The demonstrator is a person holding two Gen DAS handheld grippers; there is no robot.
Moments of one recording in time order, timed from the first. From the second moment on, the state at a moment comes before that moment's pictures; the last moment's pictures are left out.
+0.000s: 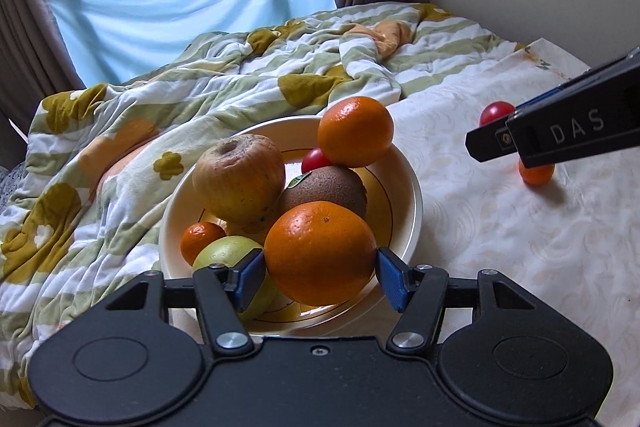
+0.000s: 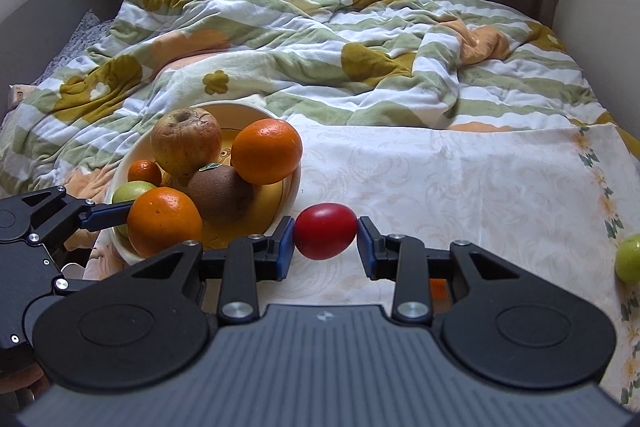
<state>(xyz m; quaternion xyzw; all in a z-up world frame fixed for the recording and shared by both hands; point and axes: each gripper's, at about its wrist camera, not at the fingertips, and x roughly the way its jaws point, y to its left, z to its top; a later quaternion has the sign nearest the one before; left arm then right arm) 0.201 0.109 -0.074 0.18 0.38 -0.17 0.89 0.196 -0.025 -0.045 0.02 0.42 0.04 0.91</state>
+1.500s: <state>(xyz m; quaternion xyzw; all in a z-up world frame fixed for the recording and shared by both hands) 0.148 0.160 -0.035 0.02 0.41 -0.04 0.91 0.218 0.004 -0.056 -0.02 0.41 0.16 0.90</state>
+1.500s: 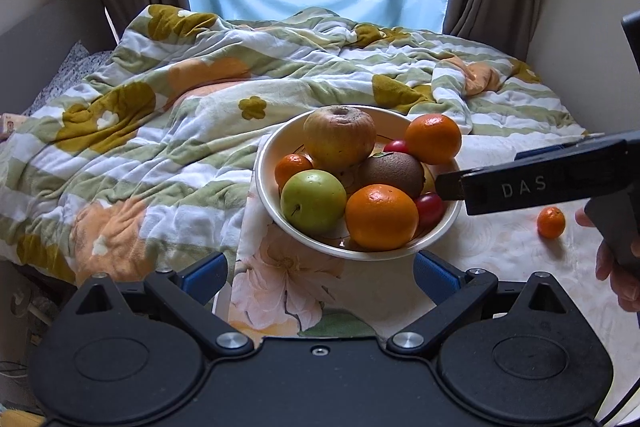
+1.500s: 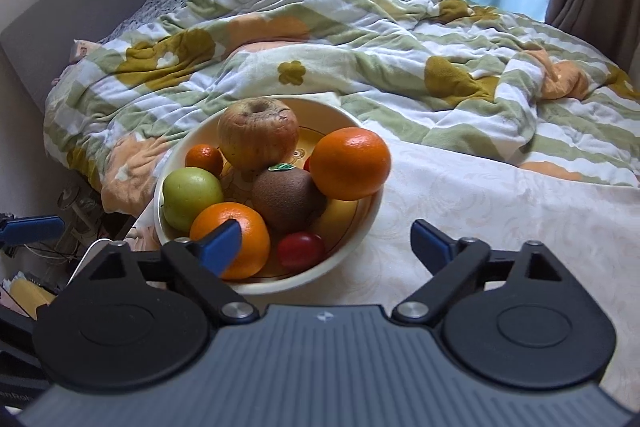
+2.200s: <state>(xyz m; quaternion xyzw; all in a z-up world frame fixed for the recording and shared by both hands) 0.123 0.129 0.005 0.06 0.37 -0.10 0.92 0.147 -0.041 -0.012 0.00 0.39 0.07 0.92</state>
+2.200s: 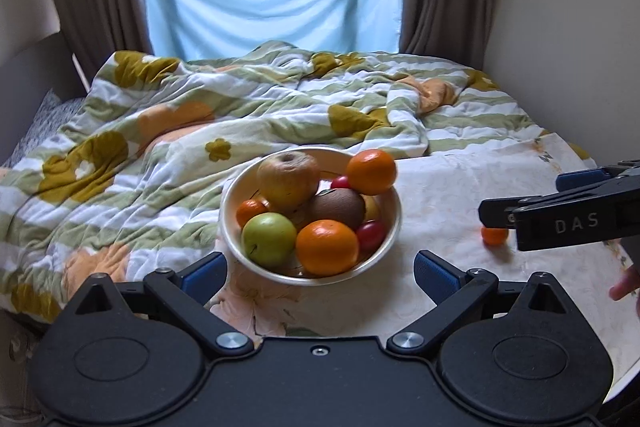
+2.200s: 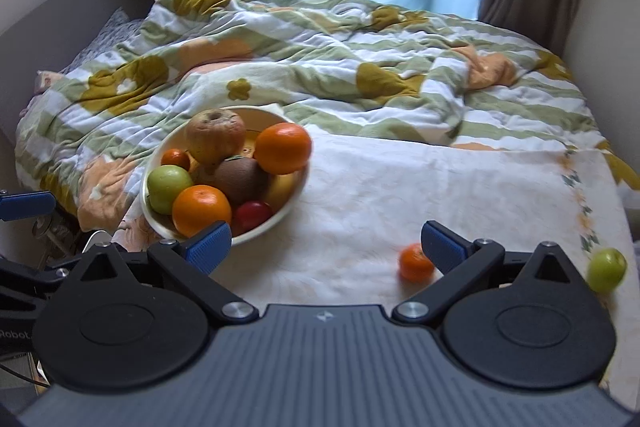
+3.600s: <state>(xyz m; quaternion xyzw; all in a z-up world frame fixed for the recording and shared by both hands) 0.179 -0.092 -0.080 0.07 0.40 -0.04 0.91 0.147 -0.340 -0.071 0.02 0.43 0.03 0.90</state>
